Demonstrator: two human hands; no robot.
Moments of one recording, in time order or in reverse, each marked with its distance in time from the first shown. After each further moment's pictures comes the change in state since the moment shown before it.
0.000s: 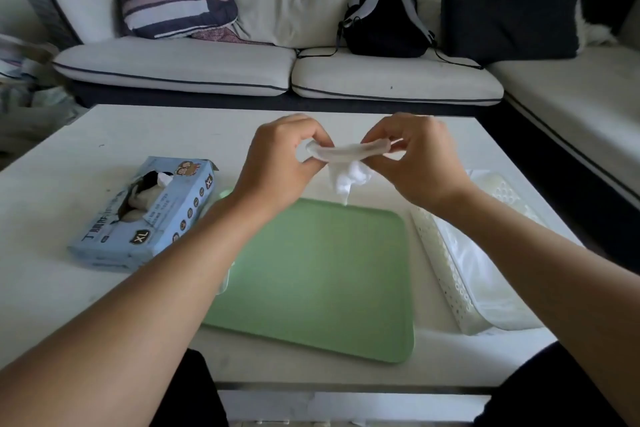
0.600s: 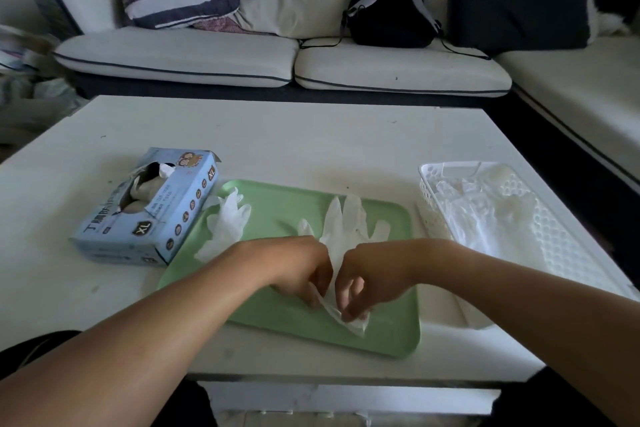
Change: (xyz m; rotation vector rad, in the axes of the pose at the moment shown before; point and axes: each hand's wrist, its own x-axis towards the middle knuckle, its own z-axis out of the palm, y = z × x) left_hand -0.079 0.000 0.028 0.219 -1.354 -0.279; right_hand -0.068 -0.004 0.061 -0.131 -1.408 0.154
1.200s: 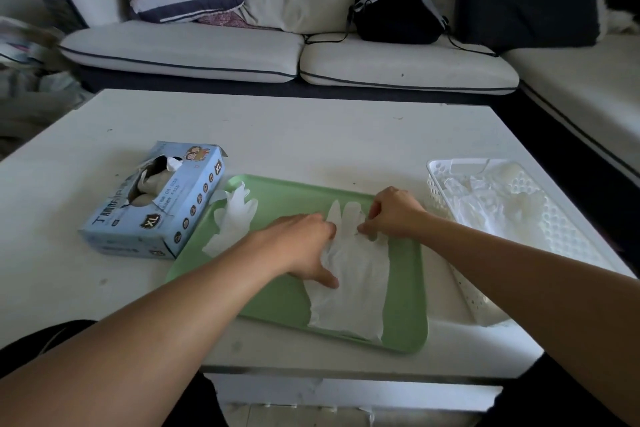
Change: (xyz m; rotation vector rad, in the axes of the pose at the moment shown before) left_hand -0.001 0.003 -0.008 0.147 0.192 -0.189; right_hand 0.045 0.070 -0.024 0.250 0.691 0.502
